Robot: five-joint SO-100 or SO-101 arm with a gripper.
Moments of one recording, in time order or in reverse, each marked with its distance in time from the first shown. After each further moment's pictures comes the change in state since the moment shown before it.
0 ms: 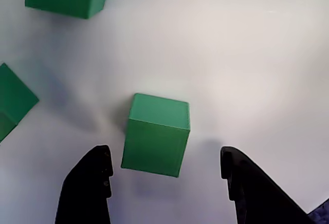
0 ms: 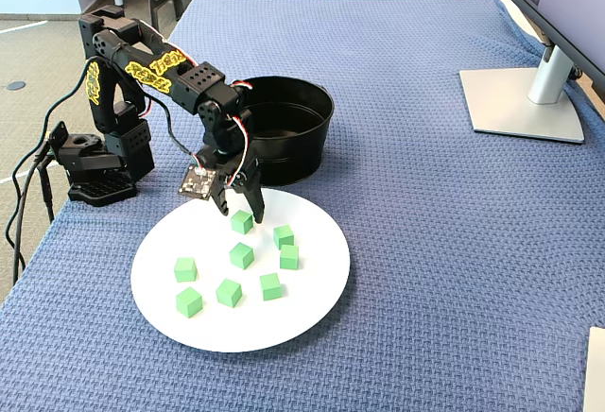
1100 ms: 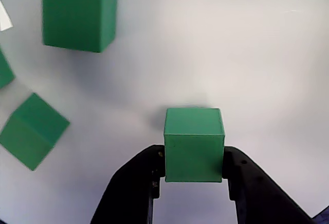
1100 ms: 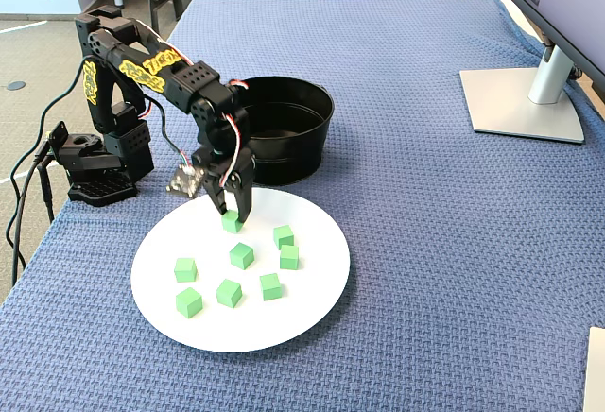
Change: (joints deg) arm 3.5 4.2 -0.2 -0.2 3.6
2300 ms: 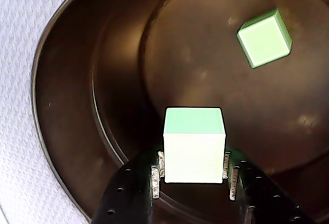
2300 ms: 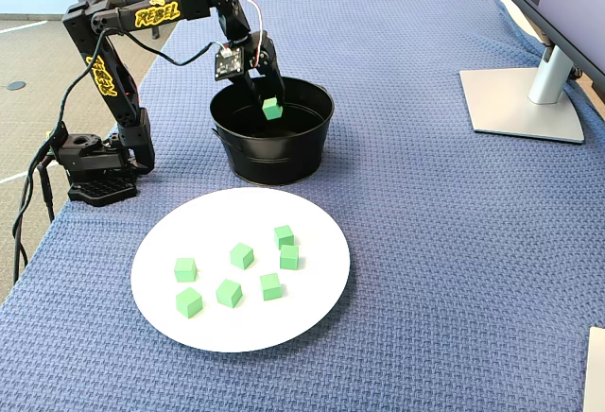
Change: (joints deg) arm -42.5 13.8 -12.0 11.7 23.3
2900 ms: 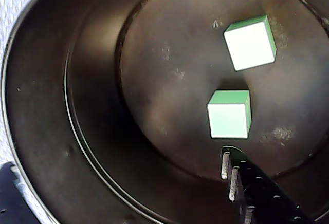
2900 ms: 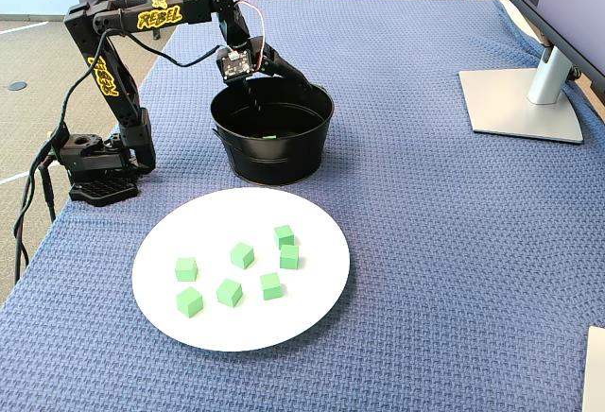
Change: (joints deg) arm -0.4 0.0 1.8 0.0 -6.9
